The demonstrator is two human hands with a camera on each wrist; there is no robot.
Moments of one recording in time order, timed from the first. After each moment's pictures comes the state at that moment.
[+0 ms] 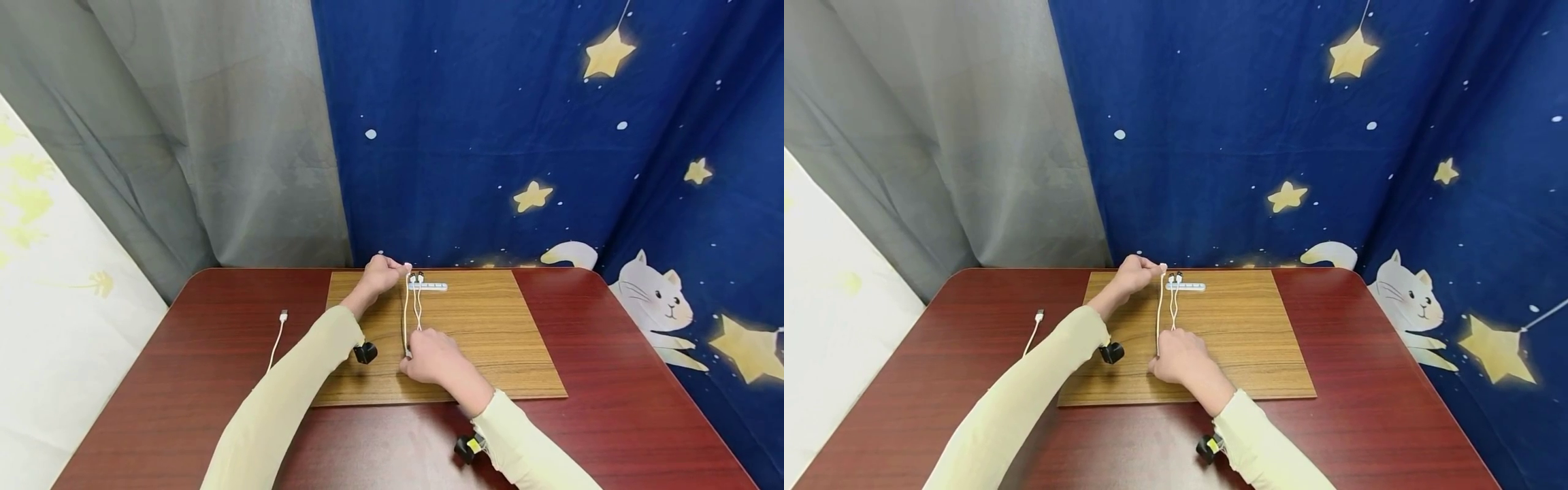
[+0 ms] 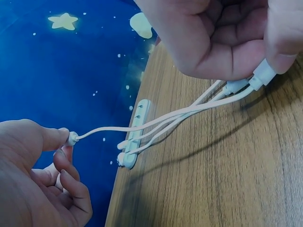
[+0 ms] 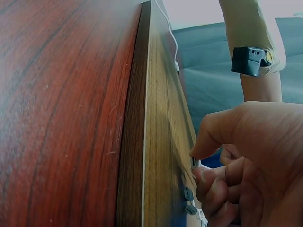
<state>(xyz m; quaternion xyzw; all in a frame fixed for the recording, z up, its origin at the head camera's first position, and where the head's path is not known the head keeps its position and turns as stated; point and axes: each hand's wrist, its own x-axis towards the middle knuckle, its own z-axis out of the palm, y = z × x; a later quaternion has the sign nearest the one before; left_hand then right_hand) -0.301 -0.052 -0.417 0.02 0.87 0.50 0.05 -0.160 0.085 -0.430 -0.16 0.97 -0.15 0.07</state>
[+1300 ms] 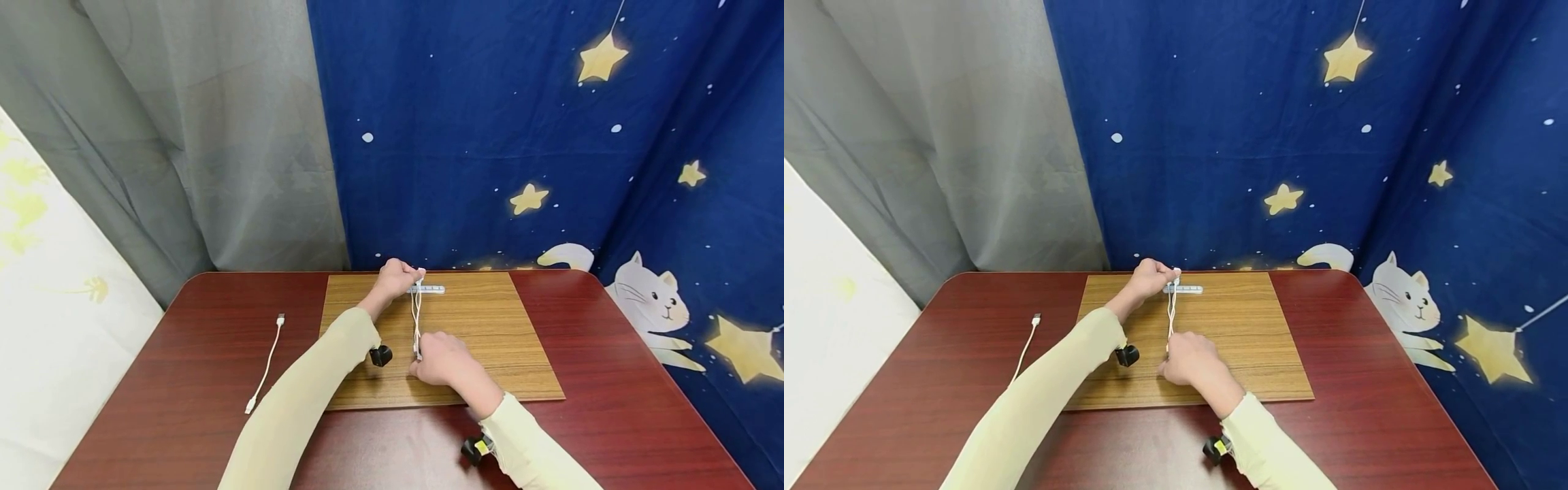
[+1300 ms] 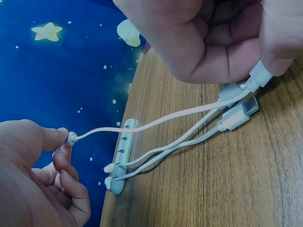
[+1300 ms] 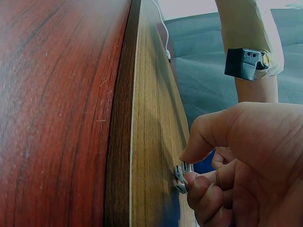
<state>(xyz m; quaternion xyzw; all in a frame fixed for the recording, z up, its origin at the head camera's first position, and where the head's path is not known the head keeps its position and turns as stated) -0.302 -0.022 -0.418 0.04 0.87 0.48 0.05 -0.159 0.101 -0.425 -0.14 0.98 -0.14 0.09</state>
